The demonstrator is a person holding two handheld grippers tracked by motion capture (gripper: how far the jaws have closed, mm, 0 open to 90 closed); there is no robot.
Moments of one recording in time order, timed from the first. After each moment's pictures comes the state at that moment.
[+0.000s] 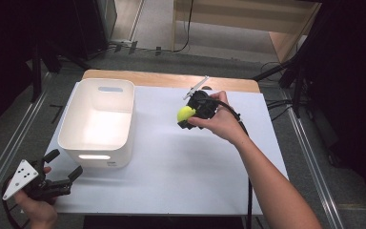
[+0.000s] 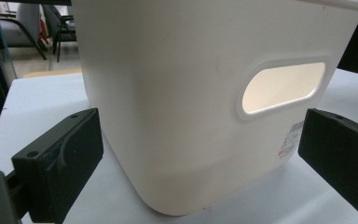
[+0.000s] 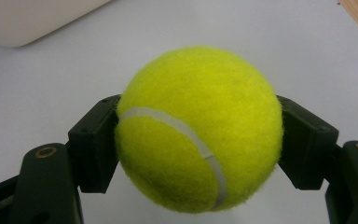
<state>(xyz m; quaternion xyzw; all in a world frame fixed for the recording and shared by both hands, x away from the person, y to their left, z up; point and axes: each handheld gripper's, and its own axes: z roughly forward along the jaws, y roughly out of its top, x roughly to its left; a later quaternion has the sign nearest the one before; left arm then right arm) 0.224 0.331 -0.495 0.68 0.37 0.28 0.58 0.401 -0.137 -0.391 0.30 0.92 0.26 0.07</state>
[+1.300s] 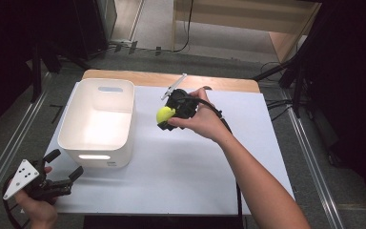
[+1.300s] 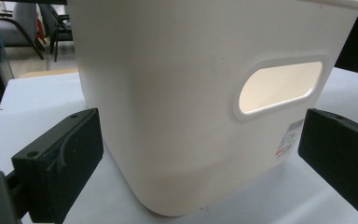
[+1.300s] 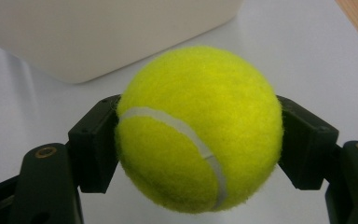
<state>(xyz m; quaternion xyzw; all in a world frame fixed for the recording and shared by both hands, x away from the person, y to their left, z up) 0.225 0.330 -0.495 0.68 0.36 0.27 0.58 0.393 -0.082 -0.372 0.24 0.93 0.27 0.06</state>
